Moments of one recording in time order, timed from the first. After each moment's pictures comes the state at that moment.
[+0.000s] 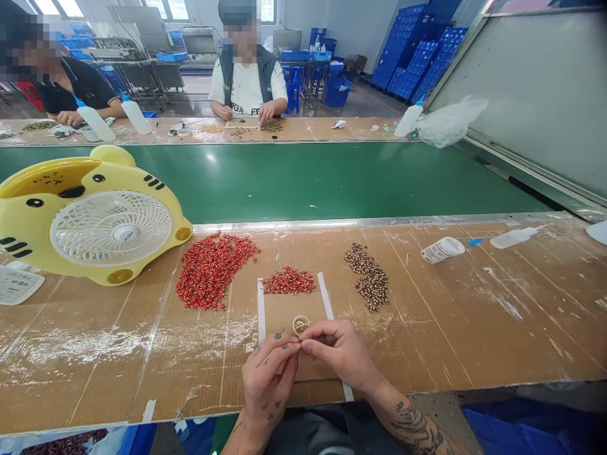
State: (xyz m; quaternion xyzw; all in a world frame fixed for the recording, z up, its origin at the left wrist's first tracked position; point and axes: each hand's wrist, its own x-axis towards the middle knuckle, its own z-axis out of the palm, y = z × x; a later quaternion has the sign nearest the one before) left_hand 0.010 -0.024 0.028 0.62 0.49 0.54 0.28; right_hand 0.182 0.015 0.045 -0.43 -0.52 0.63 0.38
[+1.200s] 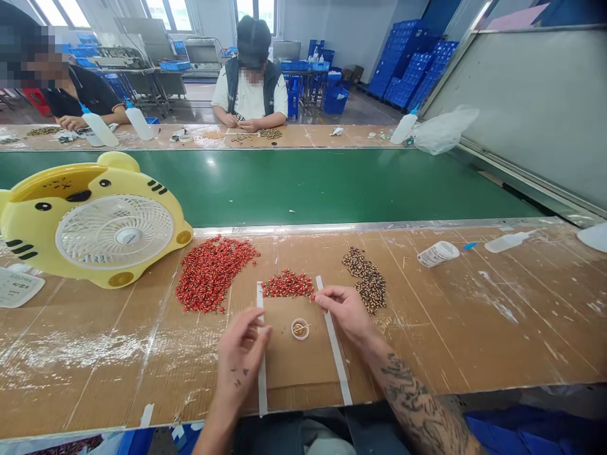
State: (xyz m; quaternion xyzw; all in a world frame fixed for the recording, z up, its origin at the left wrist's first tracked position) left_hand -0.030 0.006 0.035 0.55 0.60 0.48 0.33; right_hand 0.211 0.078 0.023 -0.54 -0.56 0.48 0.40
